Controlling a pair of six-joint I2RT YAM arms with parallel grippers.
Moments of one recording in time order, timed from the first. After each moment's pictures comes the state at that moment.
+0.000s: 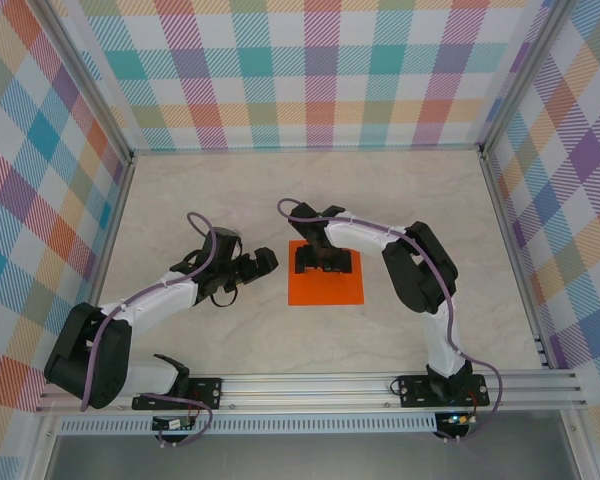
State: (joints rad) left arm -0.44 1.31 0.64 -0.19 0.20 -0.81; right arm 0.75 2.10 1.53 -0.91 0.06 0.74
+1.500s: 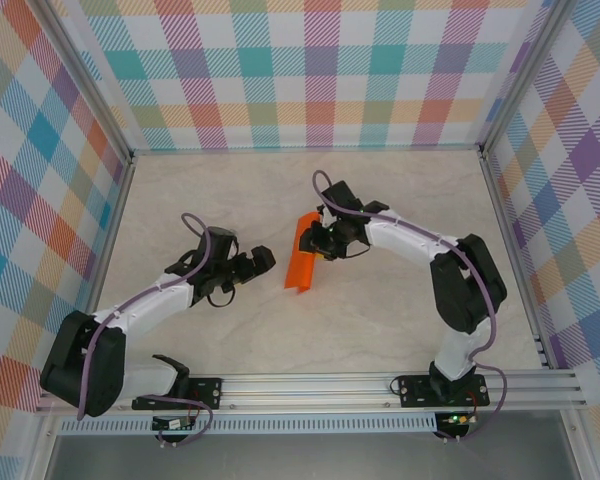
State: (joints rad) left arm -0.41 1.26 0.64 -0.22 0.23 -0.84; right arm 0.62 1.79 1.30 -0.52 -0.47 0.80
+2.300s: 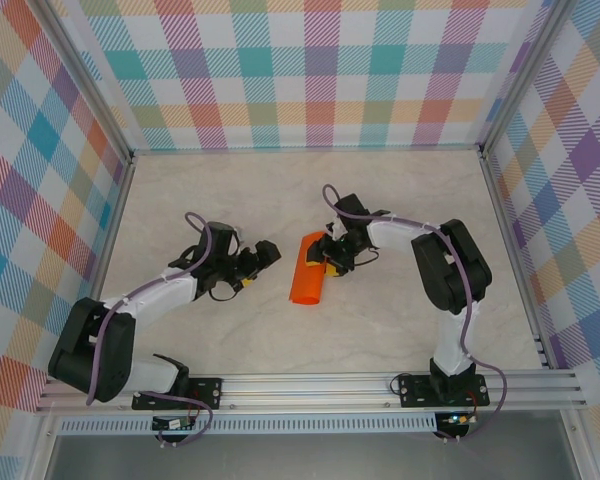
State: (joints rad) left arm -0.40 1.35 0.66 -0.12 0.41 -0.92; right arm 0.52 1.96 1.22 -0.49 -0.62 0.73
